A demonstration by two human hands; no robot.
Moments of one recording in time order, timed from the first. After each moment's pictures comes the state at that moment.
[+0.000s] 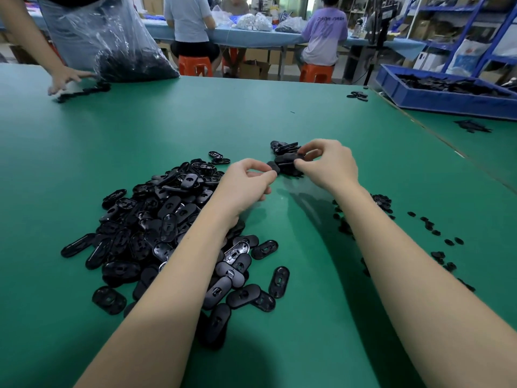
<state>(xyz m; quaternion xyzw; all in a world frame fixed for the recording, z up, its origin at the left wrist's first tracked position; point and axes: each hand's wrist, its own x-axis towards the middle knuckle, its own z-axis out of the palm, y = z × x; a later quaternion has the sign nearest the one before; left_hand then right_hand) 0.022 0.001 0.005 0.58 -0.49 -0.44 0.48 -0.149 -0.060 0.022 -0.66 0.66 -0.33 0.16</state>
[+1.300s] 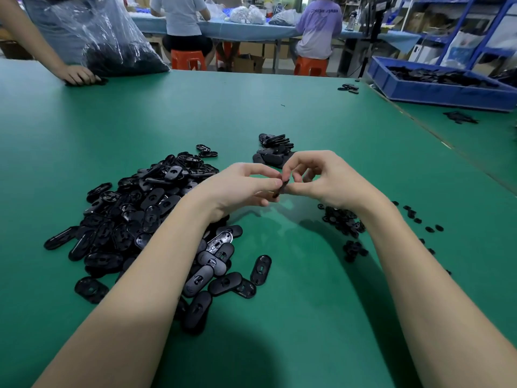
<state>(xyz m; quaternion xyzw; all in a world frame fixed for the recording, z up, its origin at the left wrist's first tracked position) 0.015 0.017 0.016 0.49 -0.54 -0.58 0.37 -0.186 -0.003 0.028 -0.79 0.43 -0.29 0.32</state>
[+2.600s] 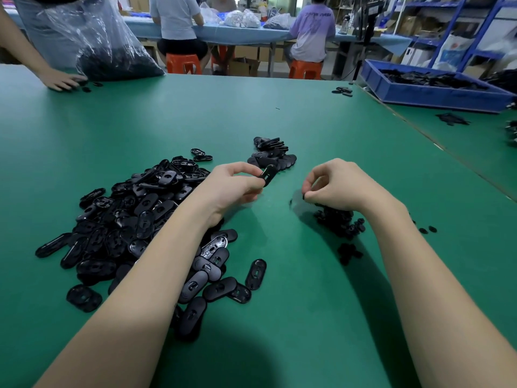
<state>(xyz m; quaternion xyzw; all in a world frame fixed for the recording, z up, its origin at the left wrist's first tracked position) 0.011 0.016 0.016 0.55 -0.46 -0.54 0.45 -0.207 -0.005 0.033 -0.73 0.64 -0.15 0.20</state>
